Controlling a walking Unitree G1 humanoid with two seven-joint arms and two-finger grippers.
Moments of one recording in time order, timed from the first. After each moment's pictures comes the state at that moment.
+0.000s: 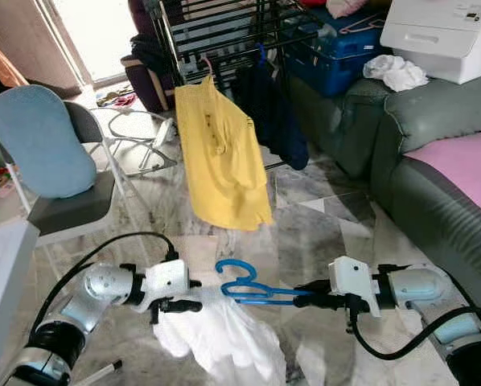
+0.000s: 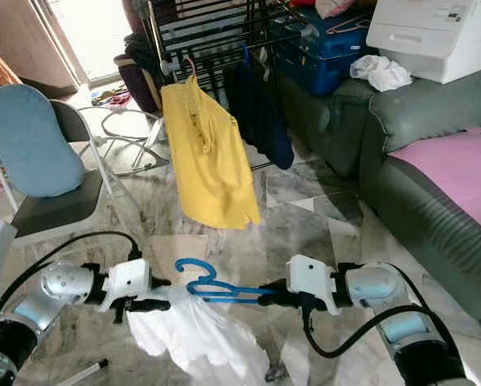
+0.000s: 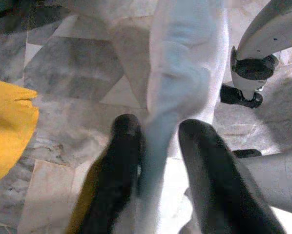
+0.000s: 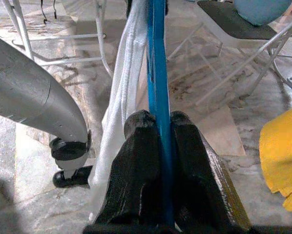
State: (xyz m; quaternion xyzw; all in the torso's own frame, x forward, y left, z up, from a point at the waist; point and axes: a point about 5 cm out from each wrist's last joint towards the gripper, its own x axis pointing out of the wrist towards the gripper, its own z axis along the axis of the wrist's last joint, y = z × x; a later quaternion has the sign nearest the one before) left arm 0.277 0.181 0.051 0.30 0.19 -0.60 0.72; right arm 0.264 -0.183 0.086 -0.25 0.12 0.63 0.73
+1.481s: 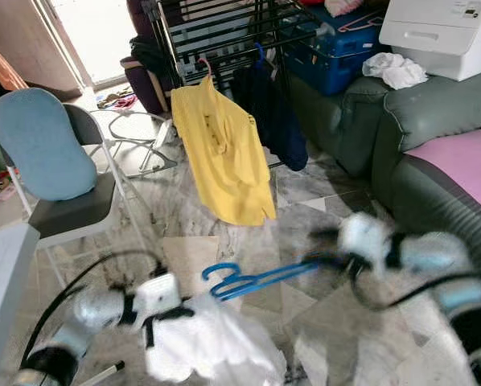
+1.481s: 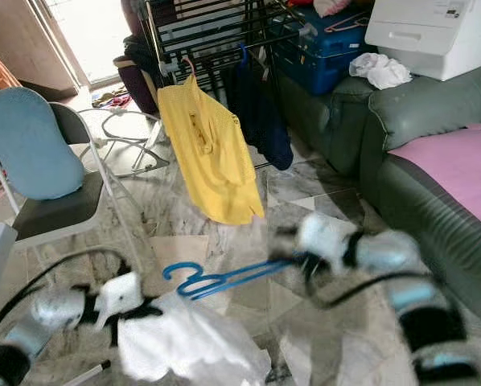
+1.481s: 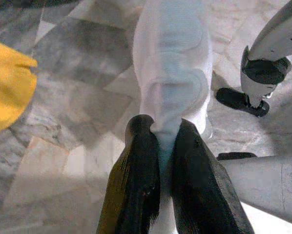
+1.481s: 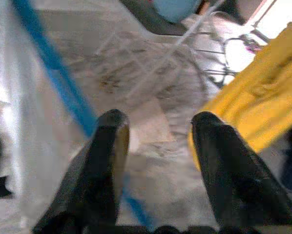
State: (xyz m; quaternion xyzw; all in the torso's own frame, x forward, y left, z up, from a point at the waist) left arm 0.255 0.198 0.024 0.26 0.21 -0.54 0.77; right arm 0.311 -0.210 0.129 -0.31 0.07 0.51 0.80
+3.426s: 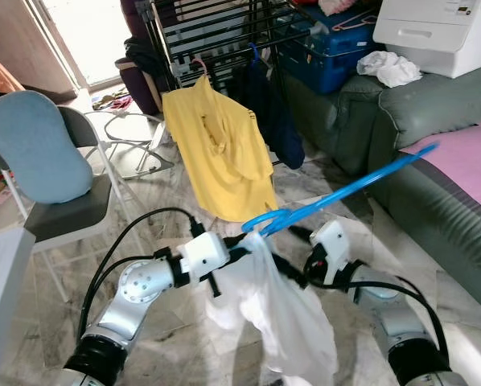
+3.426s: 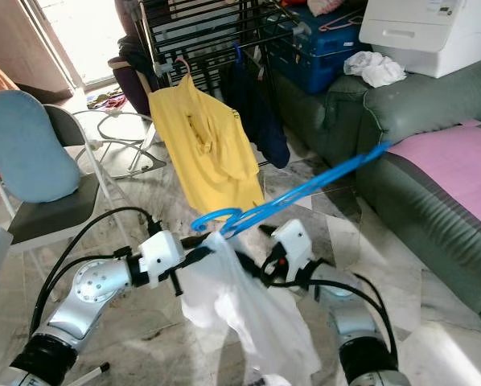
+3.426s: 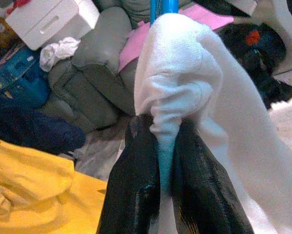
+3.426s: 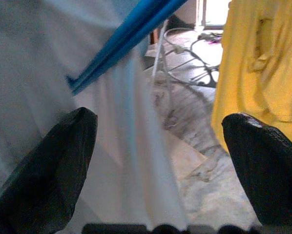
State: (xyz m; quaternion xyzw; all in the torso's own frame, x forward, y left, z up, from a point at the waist) left arm 0.284 0.105 0.103 0.23 -0.08 -0.50 0.83; right arm 0.296 -0.144 0.065 -0.04 0.08 0.41 0.91
